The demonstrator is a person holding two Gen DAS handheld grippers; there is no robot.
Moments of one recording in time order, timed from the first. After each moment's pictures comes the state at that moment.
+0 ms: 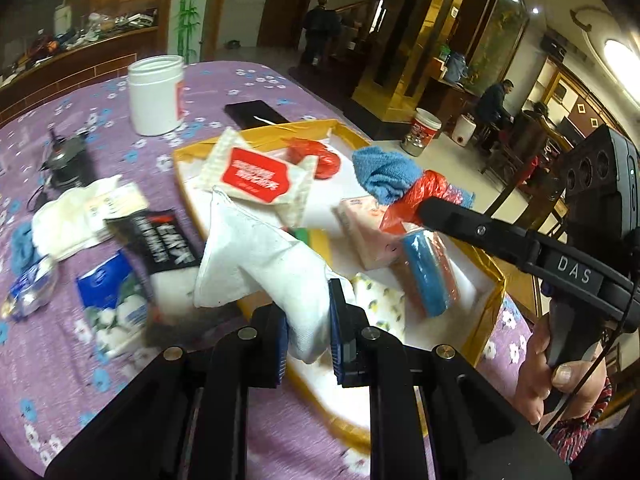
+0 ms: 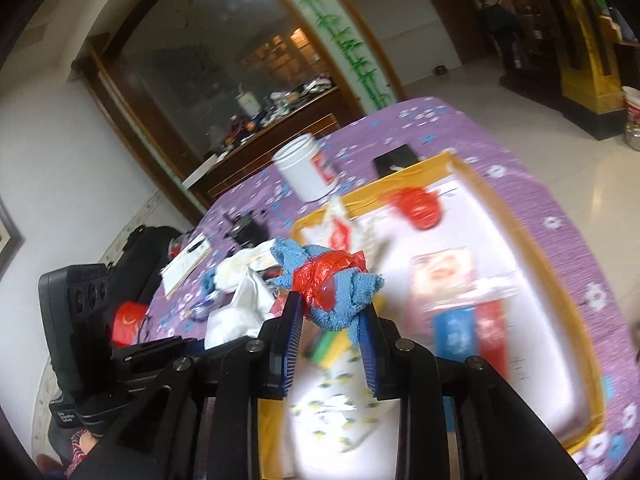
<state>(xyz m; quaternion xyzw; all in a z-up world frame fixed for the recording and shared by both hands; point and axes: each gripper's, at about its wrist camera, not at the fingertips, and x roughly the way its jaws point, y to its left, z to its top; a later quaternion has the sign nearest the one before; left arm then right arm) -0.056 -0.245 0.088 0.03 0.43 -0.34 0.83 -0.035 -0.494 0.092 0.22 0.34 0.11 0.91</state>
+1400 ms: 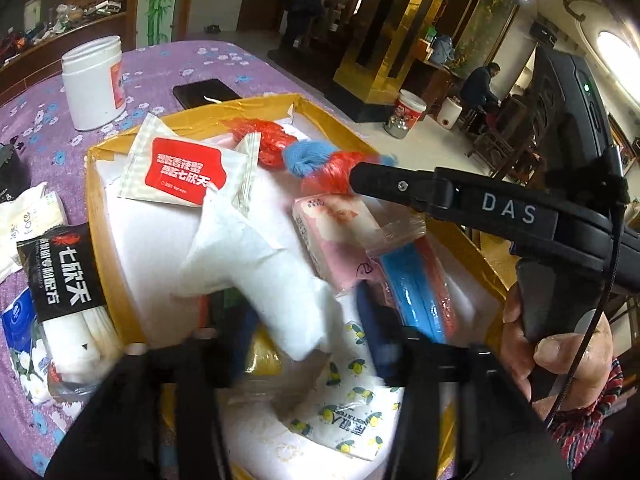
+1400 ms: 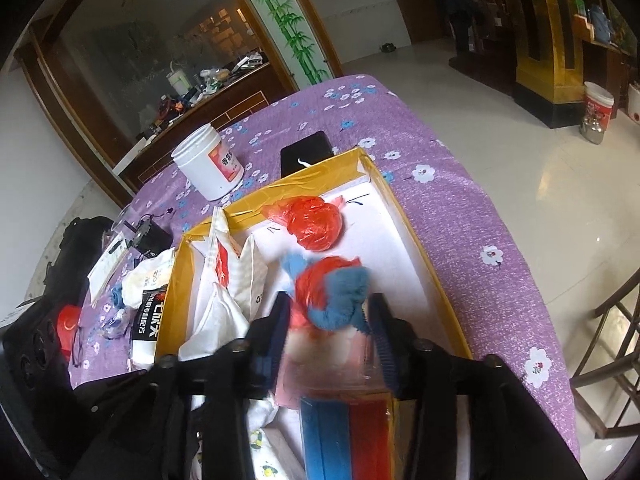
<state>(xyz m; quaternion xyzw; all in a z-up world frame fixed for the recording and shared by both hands) -0.051 -0.295 0.064 0.03 0.45 -0.37 0.81 0.032 -0.542 0.065 0.18 0.41 0.02 0.89</state>
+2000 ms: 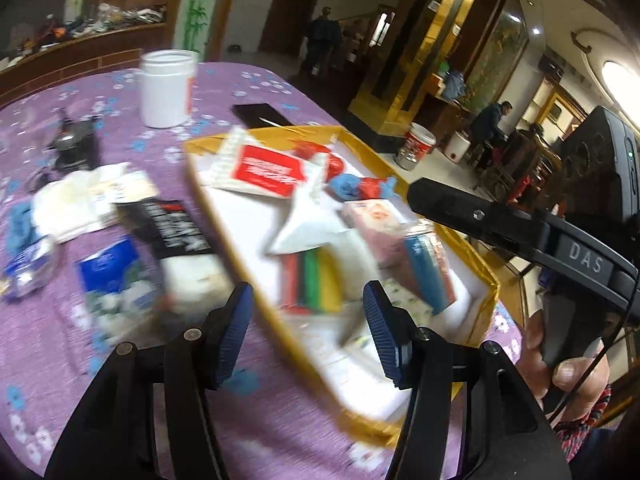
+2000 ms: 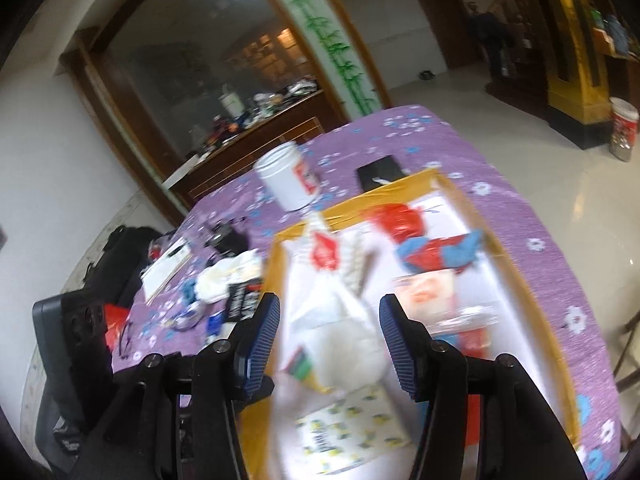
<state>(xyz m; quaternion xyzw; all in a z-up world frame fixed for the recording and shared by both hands) -0.065 -0.205 0.084 -0.01 0.42 -0.34 0.84 -0.023 -0.483 0.104 0.19 0.35 0.09 0.91</state>
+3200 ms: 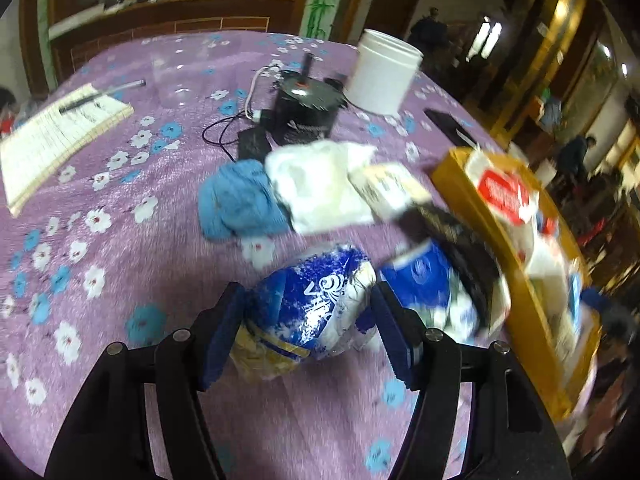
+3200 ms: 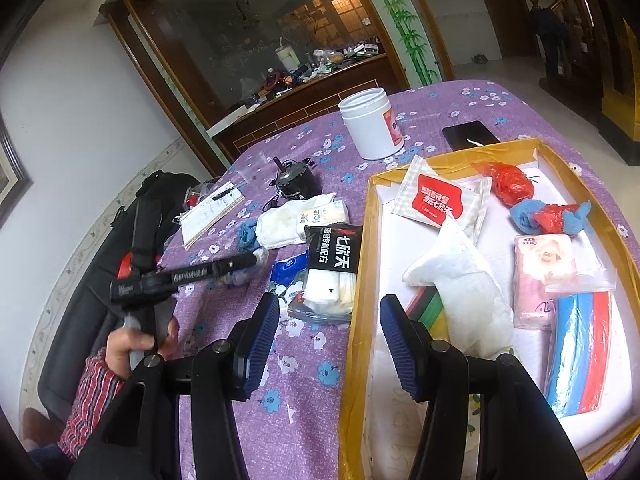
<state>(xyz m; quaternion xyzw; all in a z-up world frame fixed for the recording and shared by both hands) 0.023 -0.067 0.037 -0.01 0.47 -0.18 0.86 -0.020 -0.399 0.090 0.15 0.39 0.18 0.89</state>
